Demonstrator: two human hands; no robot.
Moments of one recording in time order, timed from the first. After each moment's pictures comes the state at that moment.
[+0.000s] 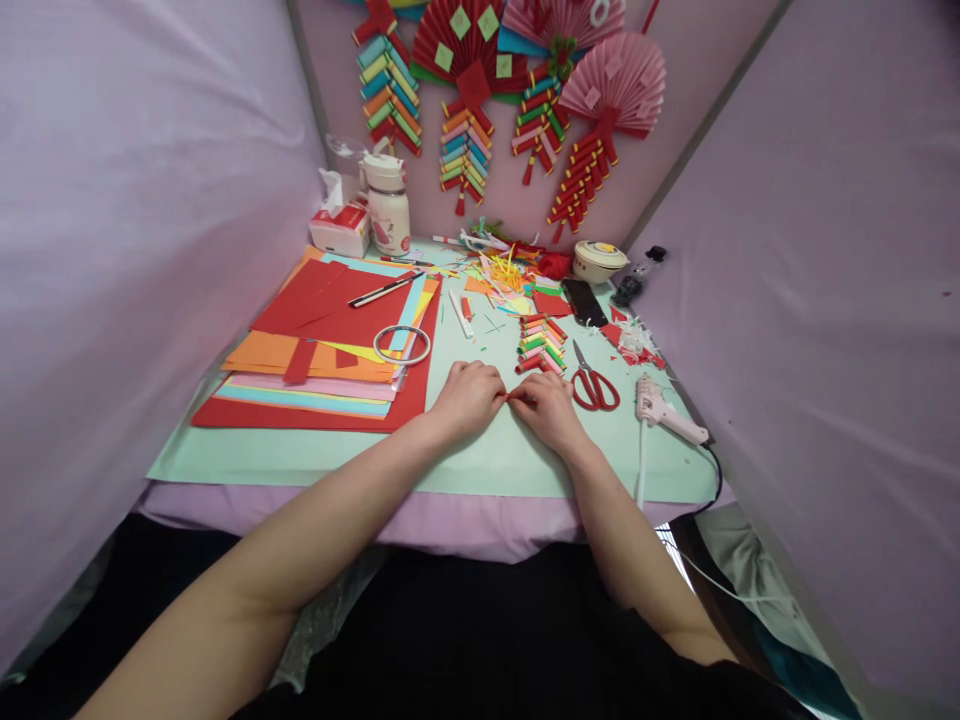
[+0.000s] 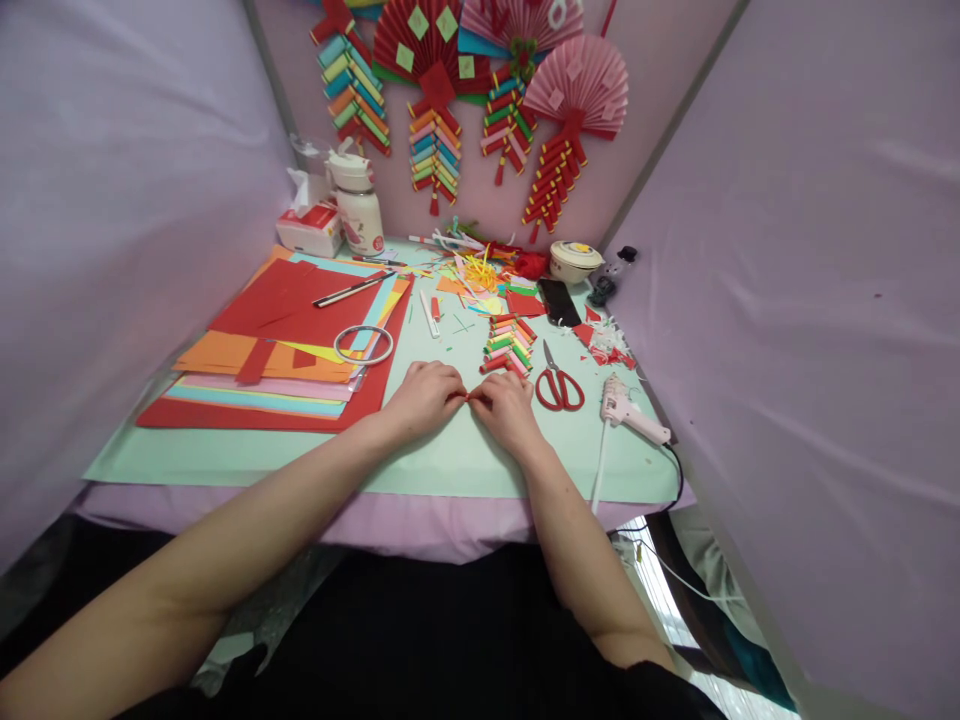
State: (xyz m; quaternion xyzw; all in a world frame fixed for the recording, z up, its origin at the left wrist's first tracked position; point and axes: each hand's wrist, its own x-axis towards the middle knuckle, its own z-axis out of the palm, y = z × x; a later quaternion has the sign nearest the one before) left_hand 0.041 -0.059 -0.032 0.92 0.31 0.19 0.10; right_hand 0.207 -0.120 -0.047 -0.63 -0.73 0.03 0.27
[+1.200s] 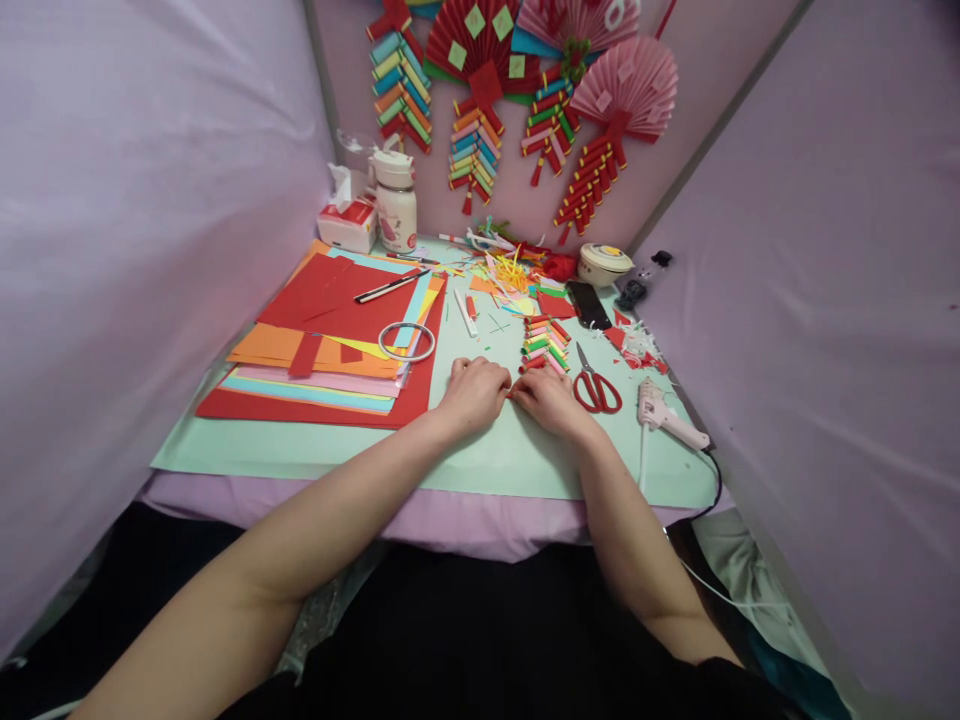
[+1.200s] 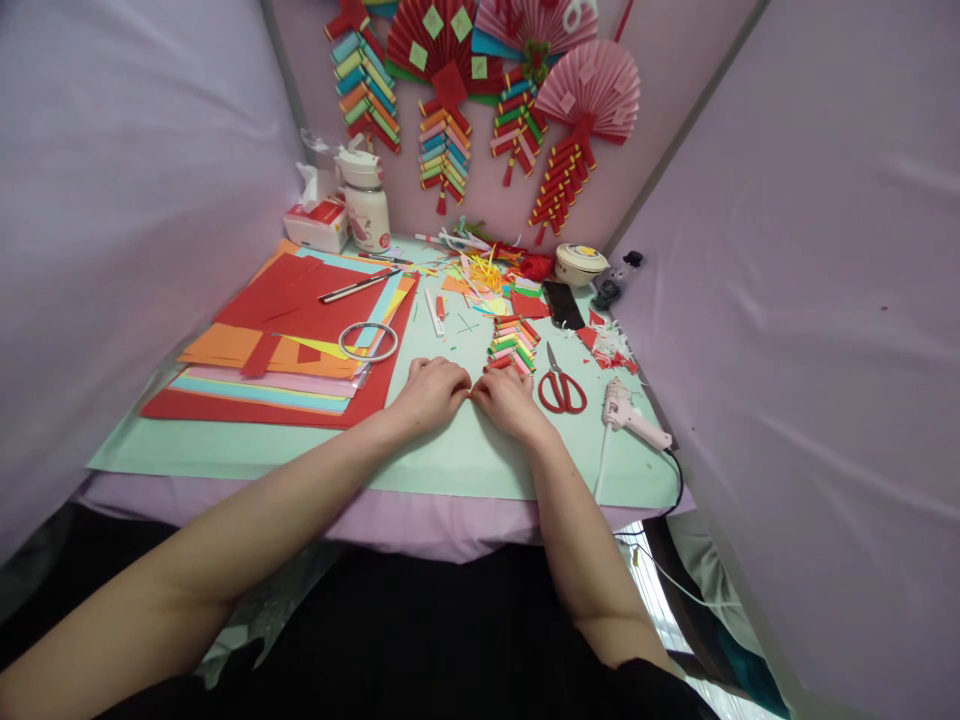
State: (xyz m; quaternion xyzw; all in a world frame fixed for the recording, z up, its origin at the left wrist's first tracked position) left_hand 0.046 -0.059 -0.030 0.90 0.36 0.22 0.14; right_hand 0.206 -0.105 -0.020 -0.65 -0.74 0.11 0.13
